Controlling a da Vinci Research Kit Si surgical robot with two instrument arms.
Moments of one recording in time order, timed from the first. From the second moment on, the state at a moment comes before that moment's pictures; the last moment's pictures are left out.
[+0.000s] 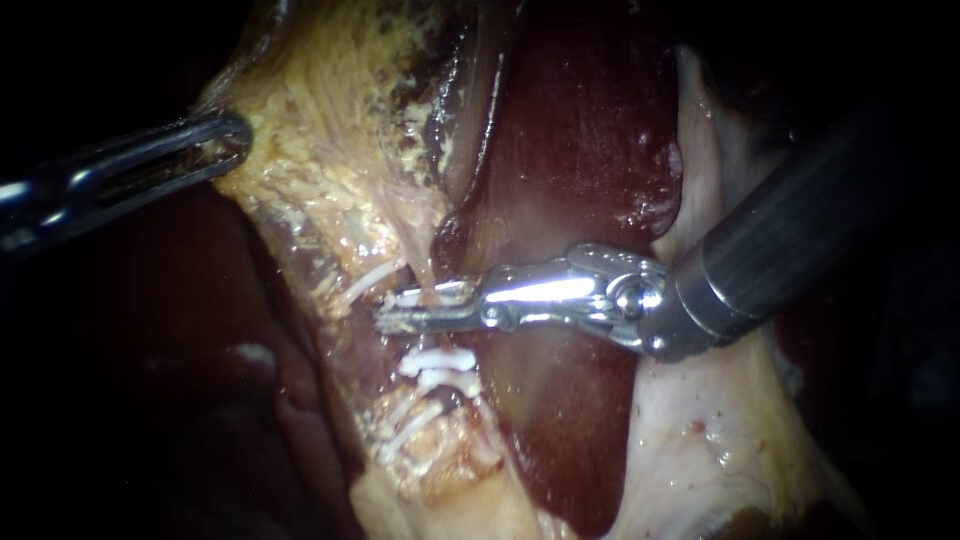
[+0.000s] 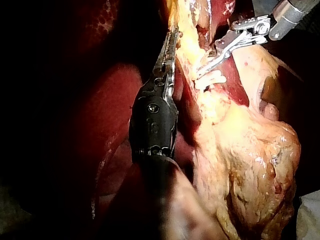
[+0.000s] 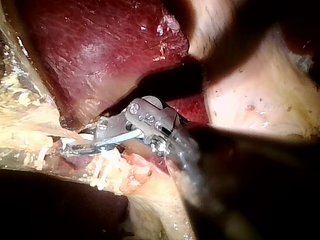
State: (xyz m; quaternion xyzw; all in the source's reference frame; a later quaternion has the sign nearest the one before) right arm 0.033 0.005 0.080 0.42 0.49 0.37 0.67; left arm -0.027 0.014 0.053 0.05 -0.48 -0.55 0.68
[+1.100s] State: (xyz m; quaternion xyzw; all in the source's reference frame) right arm 0.023 0.006 0.073 0.24 0.59 0.12 0.76; left arm -0.027 0.014 0.053 0.05 -0.48 -0.55 0.68
